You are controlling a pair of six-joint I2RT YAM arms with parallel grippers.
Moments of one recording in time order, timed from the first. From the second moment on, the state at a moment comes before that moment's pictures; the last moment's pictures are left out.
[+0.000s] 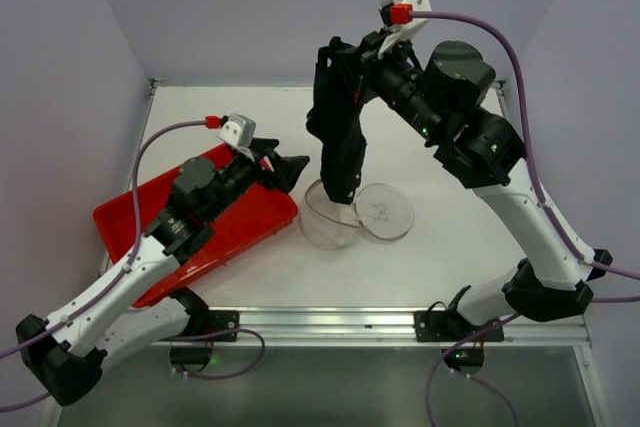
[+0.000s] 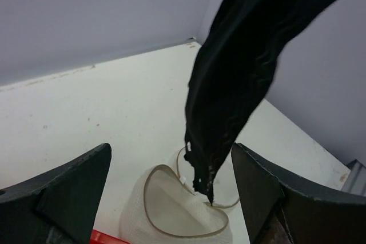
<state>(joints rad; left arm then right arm) -0.65 0.92 0.83 0.09 0.02 -0.29 0.83 1.45 2.03 -0.48 0.18 0.05</state>
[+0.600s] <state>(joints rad) -0.65 1.06 0.83 0.25 0.33 -0.20 0.83 1.34 1.77 -0.33 0.08 0.22</state>
